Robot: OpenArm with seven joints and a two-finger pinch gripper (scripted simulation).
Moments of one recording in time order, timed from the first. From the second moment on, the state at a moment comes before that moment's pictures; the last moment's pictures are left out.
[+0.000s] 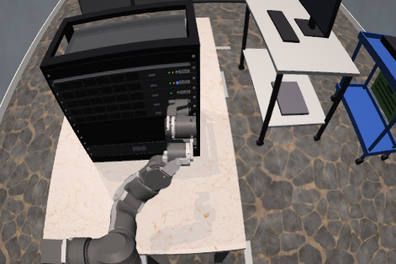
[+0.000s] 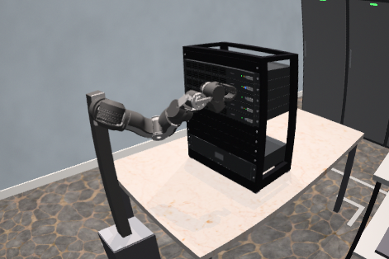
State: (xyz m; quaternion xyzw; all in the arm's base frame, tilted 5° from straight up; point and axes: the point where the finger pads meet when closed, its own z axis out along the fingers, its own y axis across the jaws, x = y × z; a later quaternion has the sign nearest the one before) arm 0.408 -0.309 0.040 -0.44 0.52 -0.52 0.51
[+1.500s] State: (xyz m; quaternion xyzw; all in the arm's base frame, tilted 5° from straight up) arm 0.352 -0.307 0.036 -0.40 0.56 -0.55 0.47
